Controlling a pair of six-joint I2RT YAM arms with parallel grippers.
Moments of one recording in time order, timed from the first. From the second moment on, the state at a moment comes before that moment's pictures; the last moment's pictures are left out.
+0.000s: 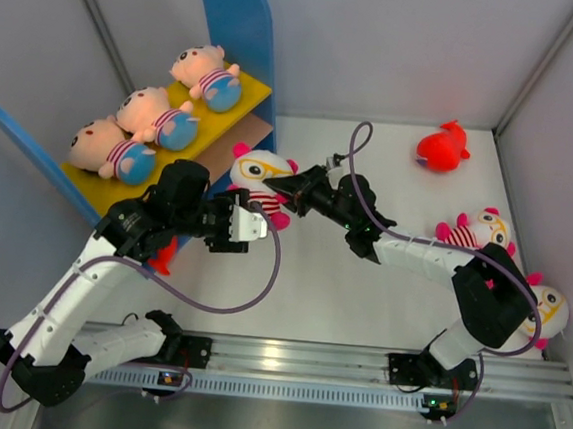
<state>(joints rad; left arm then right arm) -0.60 0.99 1.26 -0.96 0.40 0.91 0.78 1.58 0.94 0.62 -0.22 1.59</state>
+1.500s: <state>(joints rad) -0.38 0.99 0.90 -0.35 -0.01 0.77 0.63 1.25 0.95 0.08 0.09 0.89</state>
